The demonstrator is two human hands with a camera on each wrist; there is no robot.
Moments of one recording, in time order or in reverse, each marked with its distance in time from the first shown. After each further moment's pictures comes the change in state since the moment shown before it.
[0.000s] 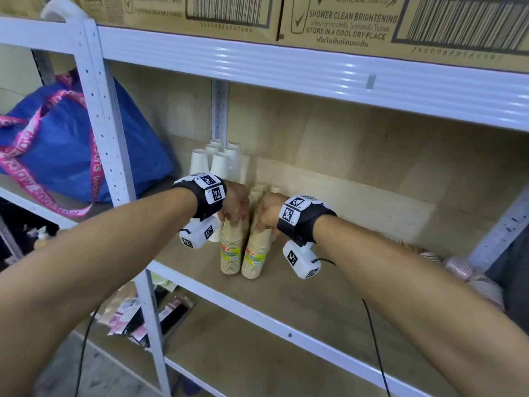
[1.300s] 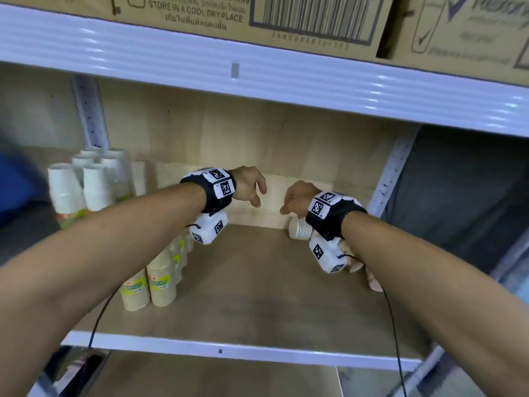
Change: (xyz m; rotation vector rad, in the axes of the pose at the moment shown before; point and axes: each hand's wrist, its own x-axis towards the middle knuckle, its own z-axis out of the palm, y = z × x) left_hand 0.081 0.202 -0.020 0.039 0.258 0.430; right_hand -0.093 0.210 -0.057 0.209 0.291 0.461
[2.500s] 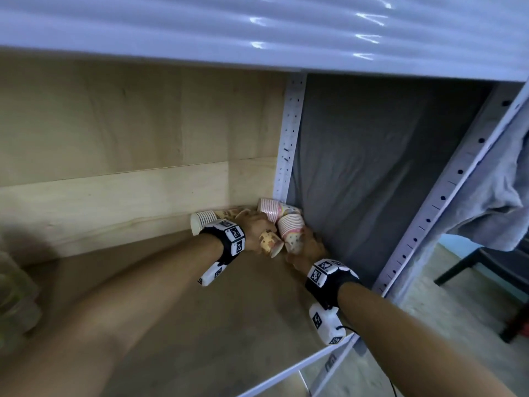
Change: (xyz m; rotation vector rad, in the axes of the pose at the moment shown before) left_hand 0.163 0.168 0.203 0.295 -0.128 0.660; right_hand -0.031 0.264 0.097 0.184 0.257 0.693
